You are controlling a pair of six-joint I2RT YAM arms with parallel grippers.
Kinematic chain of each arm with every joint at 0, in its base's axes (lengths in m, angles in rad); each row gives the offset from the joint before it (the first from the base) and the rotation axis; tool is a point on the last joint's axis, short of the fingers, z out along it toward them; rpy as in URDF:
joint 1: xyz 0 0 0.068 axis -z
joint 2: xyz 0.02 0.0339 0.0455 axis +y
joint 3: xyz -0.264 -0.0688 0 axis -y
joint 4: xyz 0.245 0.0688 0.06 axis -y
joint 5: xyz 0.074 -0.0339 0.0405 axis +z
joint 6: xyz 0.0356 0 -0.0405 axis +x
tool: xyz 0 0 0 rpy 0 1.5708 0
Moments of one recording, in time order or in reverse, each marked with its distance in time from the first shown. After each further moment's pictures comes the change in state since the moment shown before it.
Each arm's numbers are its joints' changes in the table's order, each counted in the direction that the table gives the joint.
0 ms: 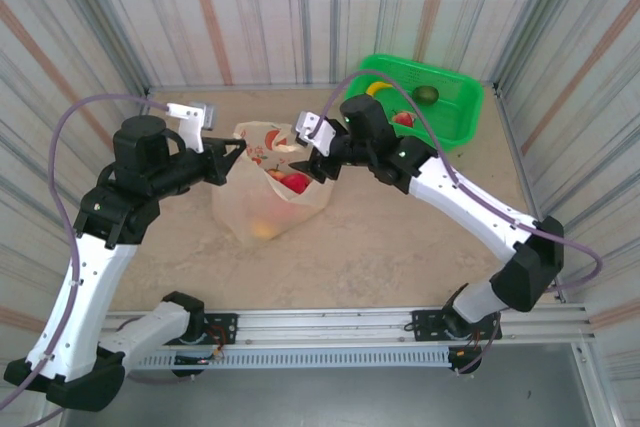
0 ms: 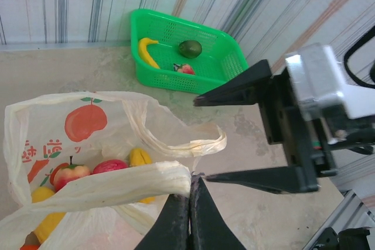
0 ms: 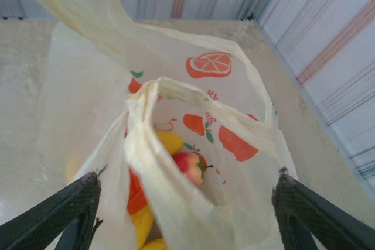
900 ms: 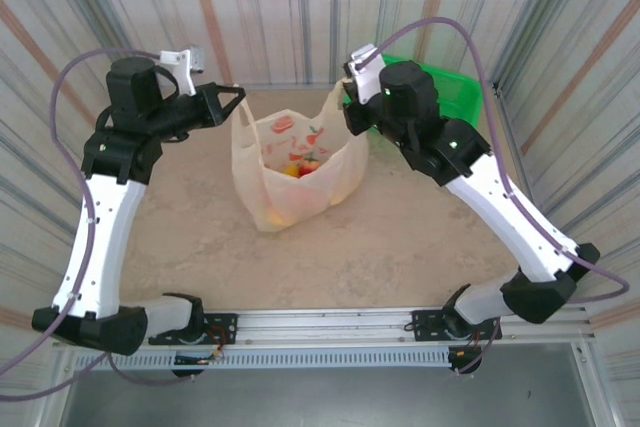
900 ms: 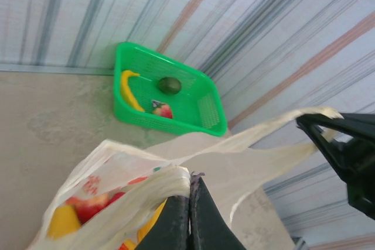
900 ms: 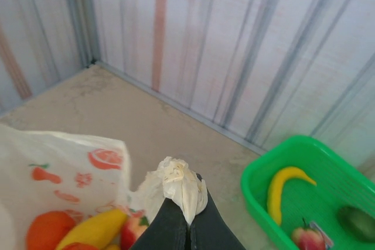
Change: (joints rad) left arm -0.172 0.305 0.284 0.088 -0.232 -0.162; right arm 0.008 -0.109 0.301 -0.219 -0.555 0.428
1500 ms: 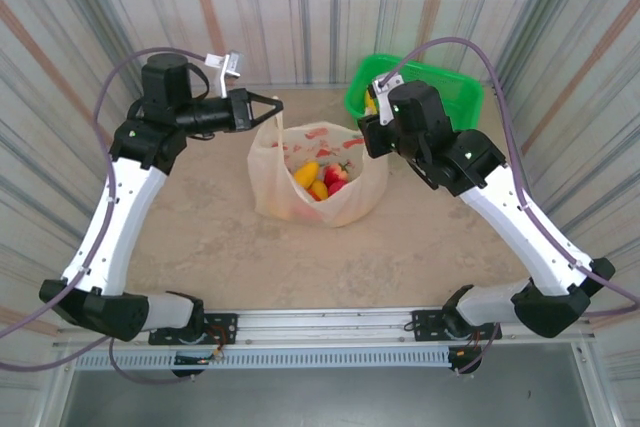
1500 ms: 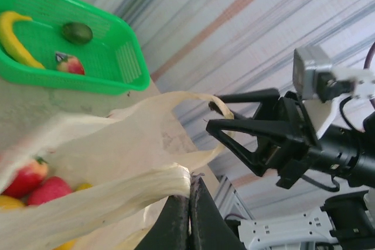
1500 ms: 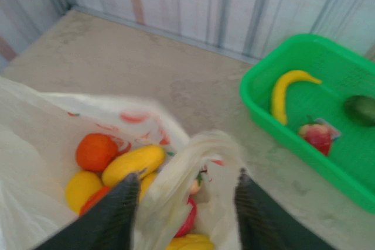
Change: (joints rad) left arm 0.107 0.068 -0.050 0.081 -0.254 -0.076; right arm 0.041 -0.084 -0.108 -0.208 0.045 0.195
